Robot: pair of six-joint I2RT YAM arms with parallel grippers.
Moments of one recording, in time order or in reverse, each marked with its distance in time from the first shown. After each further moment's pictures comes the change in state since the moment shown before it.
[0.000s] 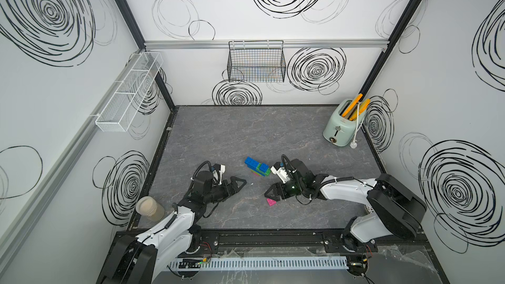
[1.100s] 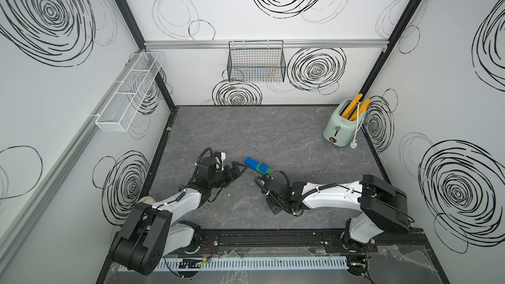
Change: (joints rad) left arm 0.038 0.294 0.185 0.128 -0.057 -0.036; right arm 0.331 0.115 0.202 -0.405 0.646 -0.008
